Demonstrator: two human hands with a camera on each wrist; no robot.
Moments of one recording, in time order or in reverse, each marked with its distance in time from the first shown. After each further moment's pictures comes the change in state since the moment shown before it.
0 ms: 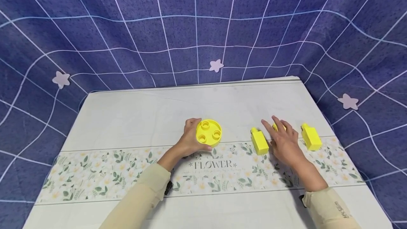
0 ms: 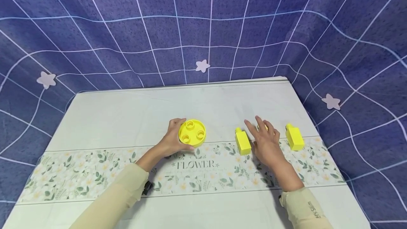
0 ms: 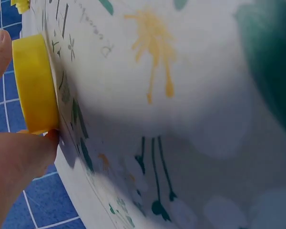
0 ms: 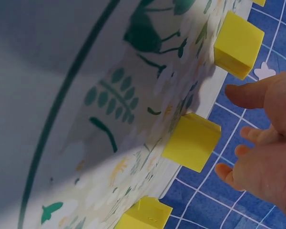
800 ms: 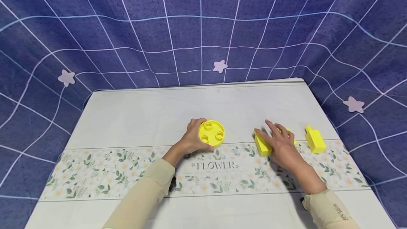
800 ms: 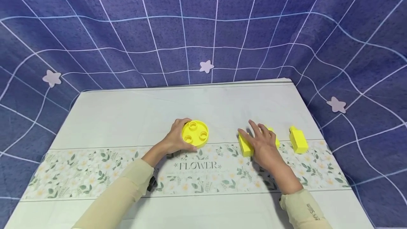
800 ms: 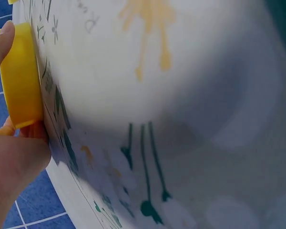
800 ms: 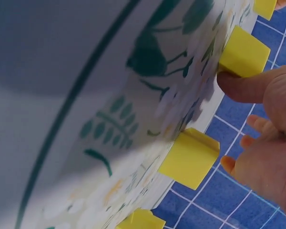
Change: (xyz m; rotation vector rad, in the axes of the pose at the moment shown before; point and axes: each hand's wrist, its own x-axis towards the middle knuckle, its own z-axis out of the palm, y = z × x) left_hand 0.011 -0.009 -0.001 0.048 -0.030 0.024; right_hand 0.001 -0.009 0.008 -0.056 -0.024 -0.151
